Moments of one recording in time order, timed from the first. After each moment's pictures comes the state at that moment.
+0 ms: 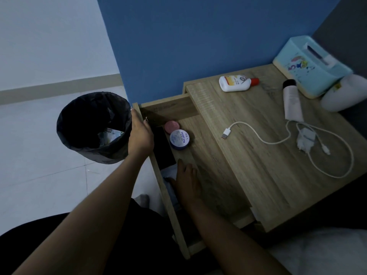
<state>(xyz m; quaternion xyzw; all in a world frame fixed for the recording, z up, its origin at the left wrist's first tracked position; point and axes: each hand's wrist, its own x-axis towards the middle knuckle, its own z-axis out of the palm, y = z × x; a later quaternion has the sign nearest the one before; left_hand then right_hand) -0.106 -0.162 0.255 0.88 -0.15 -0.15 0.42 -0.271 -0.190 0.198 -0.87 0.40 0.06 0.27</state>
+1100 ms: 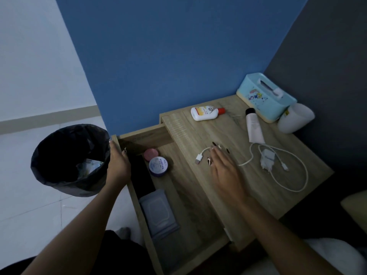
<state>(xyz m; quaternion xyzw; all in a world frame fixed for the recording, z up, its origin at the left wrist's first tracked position) -0.108 -0.155 0.263 0.88 -0.15 -0.18 0.42 -0.353 -0.325 0.287 -0.93 0.31 -0.17 0.09</state>
